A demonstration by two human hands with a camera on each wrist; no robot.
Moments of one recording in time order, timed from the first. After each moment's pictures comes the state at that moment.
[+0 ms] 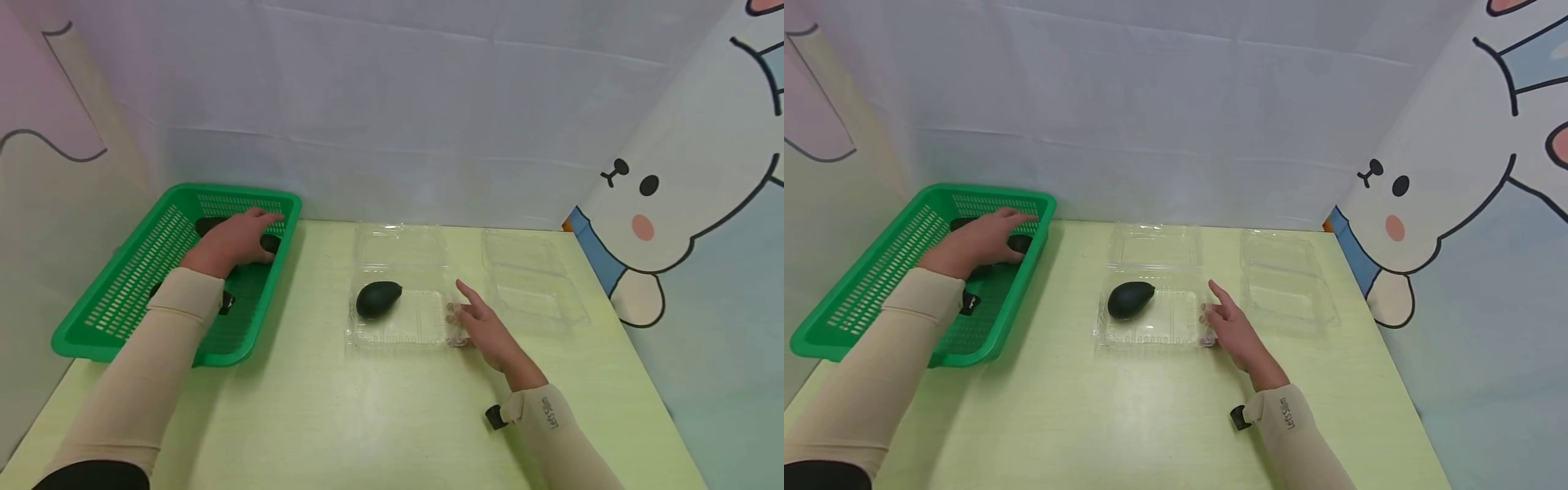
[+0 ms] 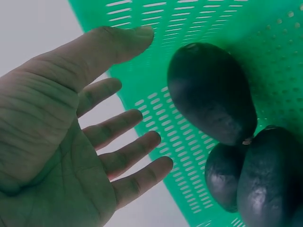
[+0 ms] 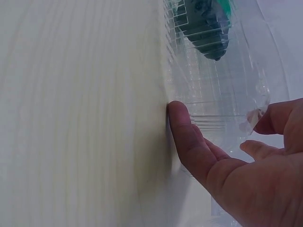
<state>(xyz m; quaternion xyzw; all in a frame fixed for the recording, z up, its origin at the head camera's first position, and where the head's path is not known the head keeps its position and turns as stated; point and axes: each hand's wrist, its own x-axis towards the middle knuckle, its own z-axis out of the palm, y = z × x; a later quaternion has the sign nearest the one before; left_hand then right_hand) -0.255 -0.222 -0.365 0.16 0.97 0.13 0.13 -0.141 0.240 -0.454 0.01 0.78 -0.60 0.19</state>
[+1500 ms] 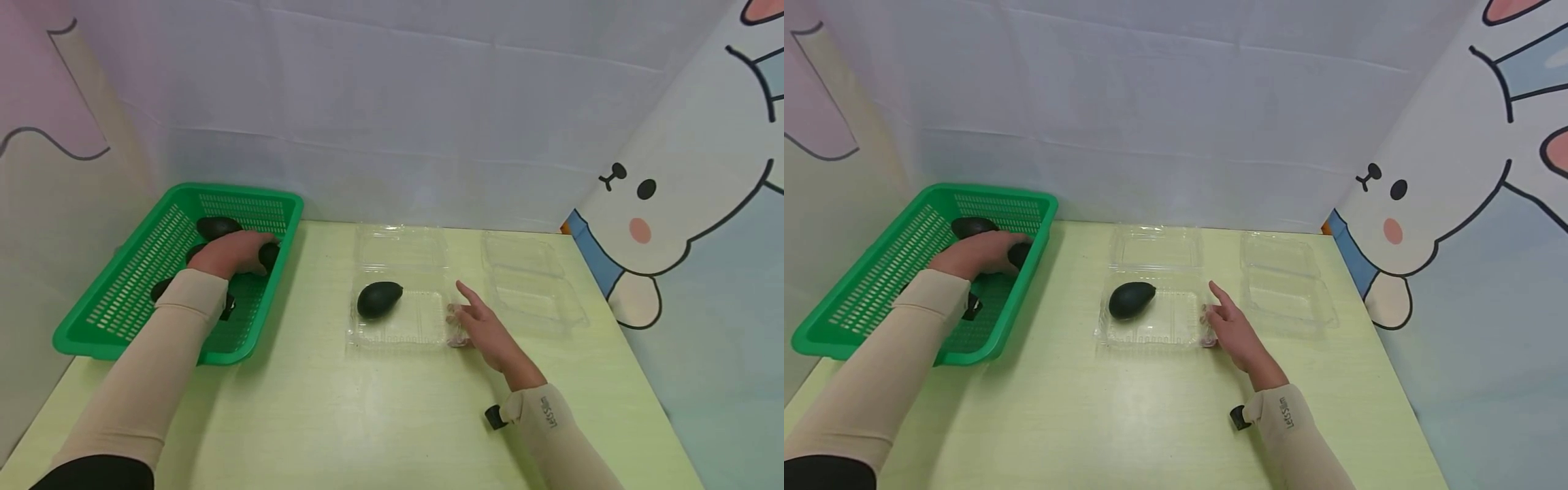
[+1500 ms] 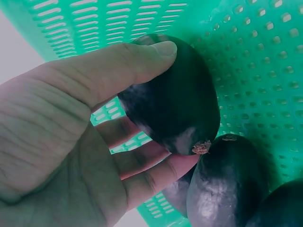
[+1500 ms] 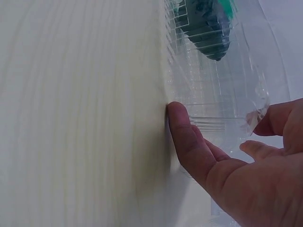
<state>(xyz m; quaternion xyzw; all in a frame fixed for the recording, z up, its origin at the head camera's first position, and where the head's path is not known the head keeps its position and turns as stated) -0.255 -0.234 -0.390 0.15 0.96 0.11 0.20 -0.140 0.239 -0.450 0.01 0.77 -0.61 0.20</state>
